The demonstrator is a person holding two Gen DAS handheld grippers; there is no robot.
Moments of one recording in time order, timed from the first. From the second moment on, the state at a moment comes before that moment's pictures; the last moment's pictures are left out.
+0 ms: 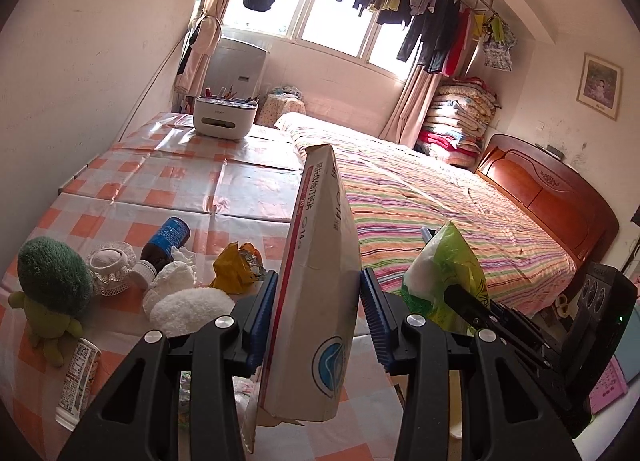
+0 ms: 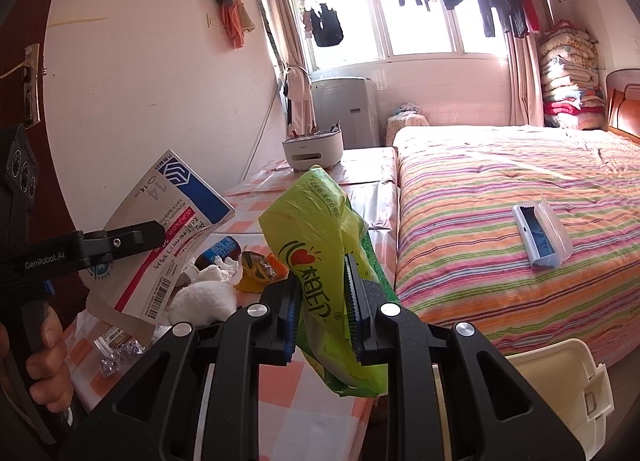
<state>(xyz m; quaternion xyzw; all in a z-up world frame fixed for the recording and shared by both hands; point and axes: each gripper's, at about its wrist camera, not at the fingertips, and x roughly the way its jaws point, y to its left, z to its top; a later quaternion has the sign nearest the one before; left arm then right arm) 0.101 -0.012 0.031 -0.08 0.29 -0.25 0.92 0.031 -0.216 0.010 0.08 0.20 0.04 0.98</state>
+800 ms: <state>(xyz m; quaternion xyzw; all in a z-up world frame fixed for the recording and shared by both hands) 0.063 -0.098 0.020 -0.03 0.31 -0.33 0.89 -0.004 -0.278 -0.005 0.12 0.22 -0.05 0.97</state>
